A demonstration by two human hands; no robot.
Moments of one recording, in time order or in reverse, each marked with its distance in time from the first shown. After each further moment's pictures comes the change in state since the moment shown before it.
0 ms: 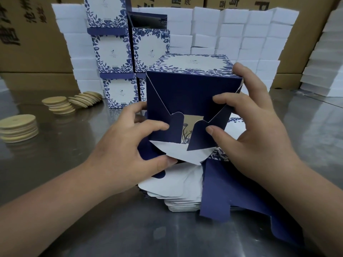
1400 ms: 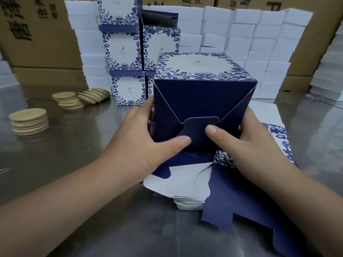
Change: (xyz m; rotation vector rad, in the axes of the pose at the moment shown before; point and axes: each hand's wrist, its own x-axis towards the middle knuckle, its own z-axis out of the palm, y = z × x) left_hand 0.007 0.016 0.001 -0.134 0.081 -0.289; right_hand -0.003 -0.006 0.016 0.505 -0.159 0.337
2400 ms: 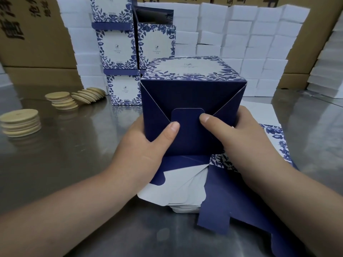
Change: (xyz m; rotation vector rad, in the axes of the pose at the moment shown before) left_hand 0.000 -0.010 0.030 -0.384 0.140 -0.128; right_hand 0.008 0.000 0.011 0.186 0.187 0.301
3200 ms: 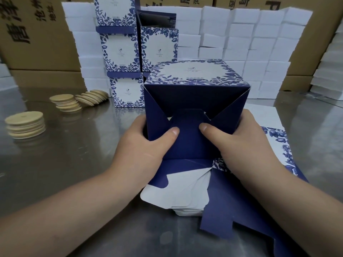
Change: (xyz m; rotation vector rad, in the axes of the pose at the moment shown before) left_hand 0.007 -0.009 -0.002 0.007 0.084 -0.049; right_hand 0.003 0.002 0.004 -0.124 0.061 -0.044
